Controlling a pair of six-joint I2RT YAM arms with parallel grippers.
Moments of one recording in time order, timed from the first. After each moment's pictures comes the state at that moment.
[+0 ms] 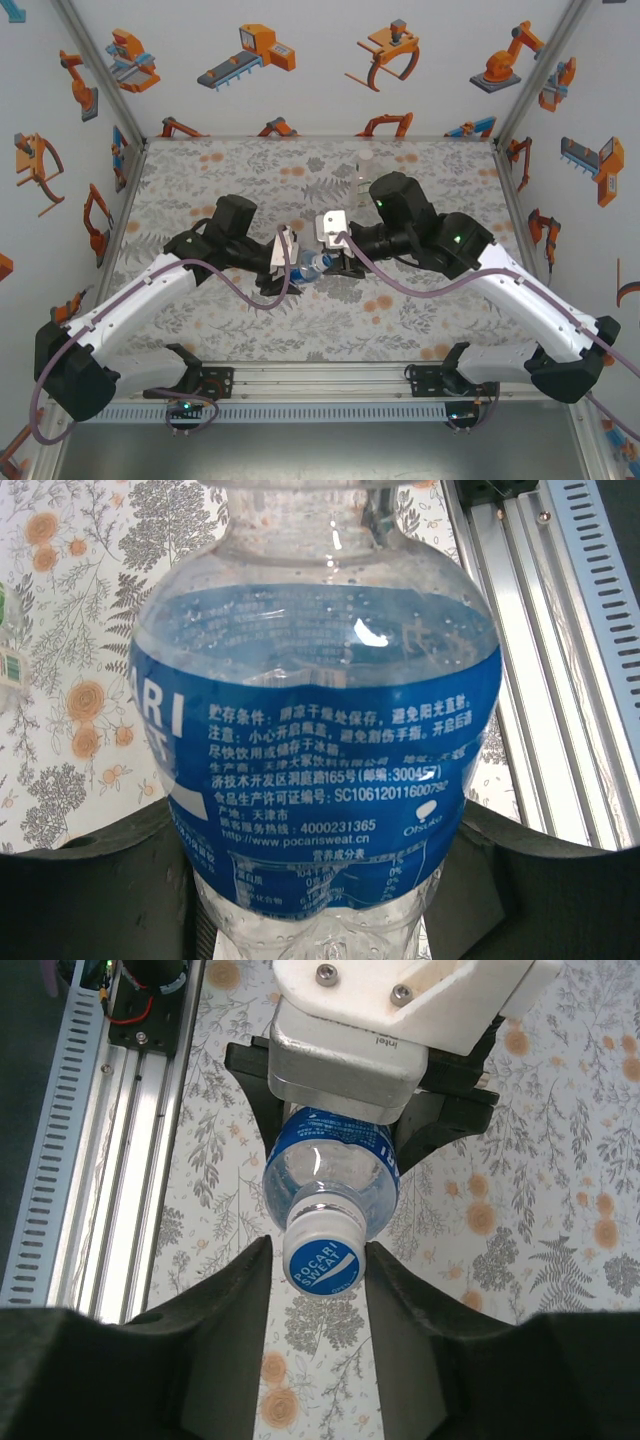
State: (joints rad) left arm -0.68 1.18 0.97 -0.59 0.83 0.83; right arm 0.90 1.22 1.44 -0.82 -0.57 -0.65
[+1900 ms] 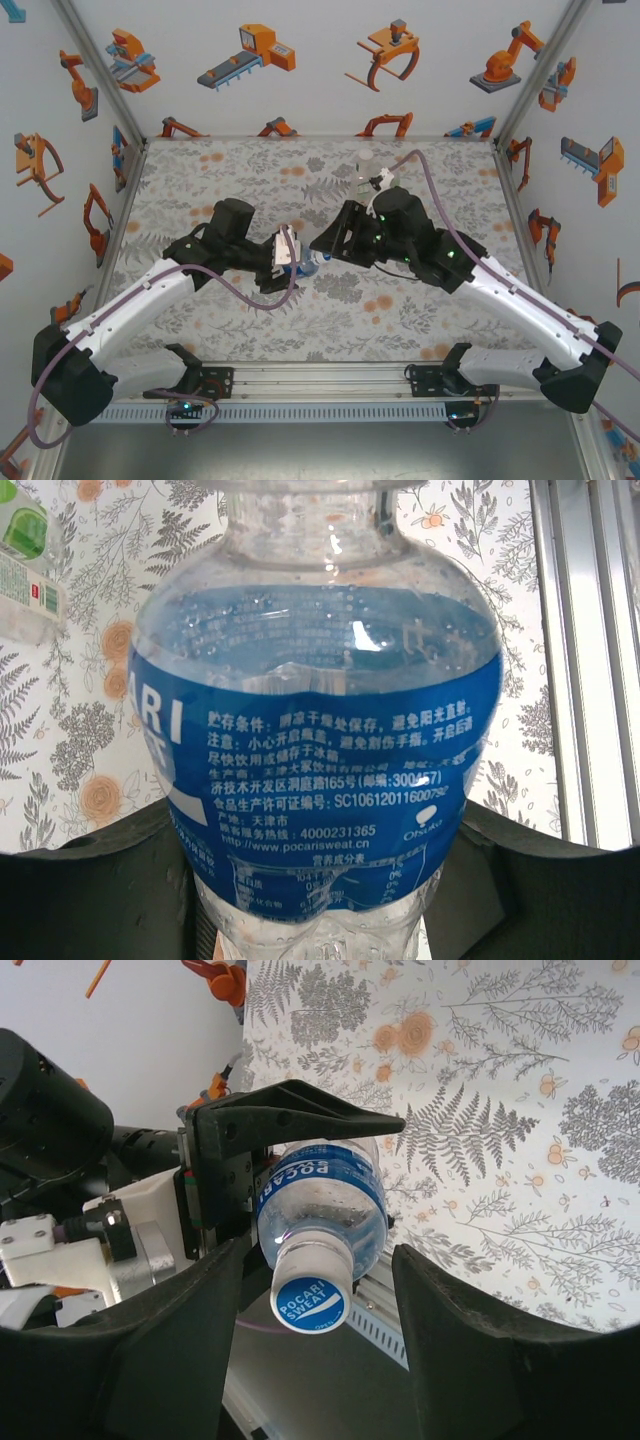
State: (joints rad) left arm -0.68 1.15 0.92 -0.51 0.69 0.76; right arm 0.89 1.14 1.23 -0.60 -0.08 1.00
